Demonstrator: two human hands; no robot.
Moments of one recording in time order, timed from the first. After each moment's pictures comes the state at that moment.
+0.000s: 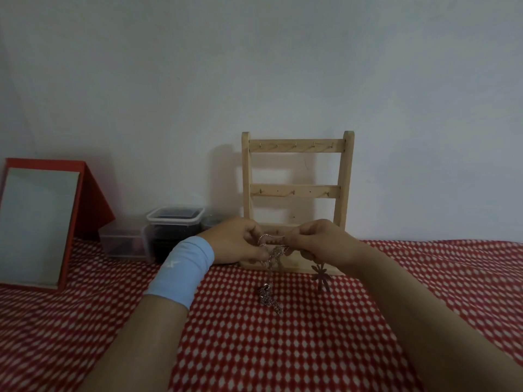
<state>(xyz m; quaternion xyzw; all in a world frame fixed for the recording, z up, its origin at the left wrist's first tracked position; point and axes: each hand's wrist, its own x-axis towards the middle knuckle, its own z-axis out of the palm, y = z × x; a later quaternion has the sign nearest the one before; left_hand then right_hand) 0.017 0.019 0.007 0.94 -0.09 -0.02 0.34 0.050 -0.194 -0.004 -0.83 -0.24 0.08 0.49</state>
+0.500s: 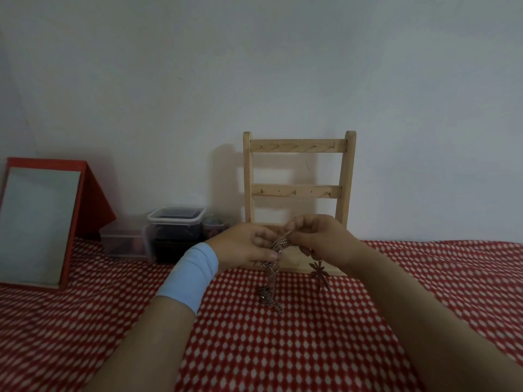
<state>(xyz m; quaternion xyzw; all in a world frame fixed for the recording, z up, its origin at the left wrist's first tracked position) 0.025 0.015 -0.008 0.87 -0.11 -0.07 0.48 0.061 -0.192 -0.012 -0.79 -0.25 0.04 0.55</state>
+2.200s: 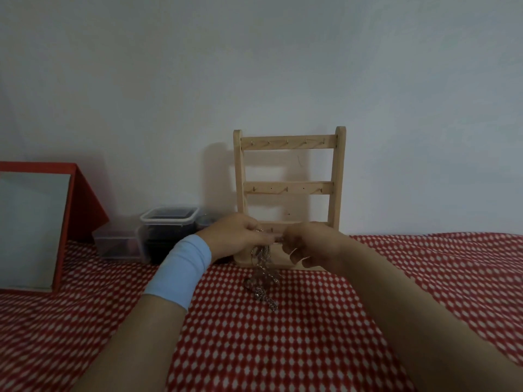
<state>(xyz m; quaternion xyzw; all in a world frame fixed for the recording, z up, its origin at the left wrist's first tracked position) 0.011 0.001 0.017 0.92 -0.09 -0.01 0.39 0.063 -0.185 -0.013 -0.79 -0.14 0.19 0.57</state>
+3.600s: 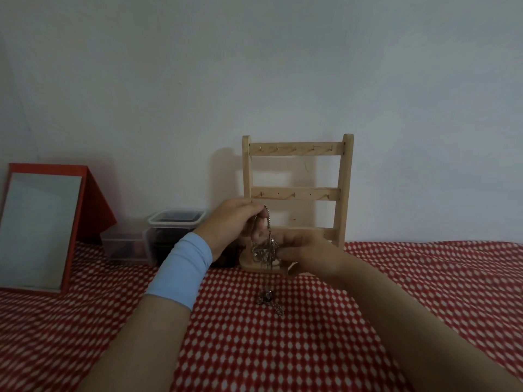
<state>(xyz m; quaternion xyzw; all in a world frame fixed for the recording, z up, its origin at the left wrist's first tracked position) 0.013 0.010 0.026 0.77 -0.08 0.07 0.63 0.052 -0.175 -0.024 -0.78 -0.28 0.14 0.55</state>
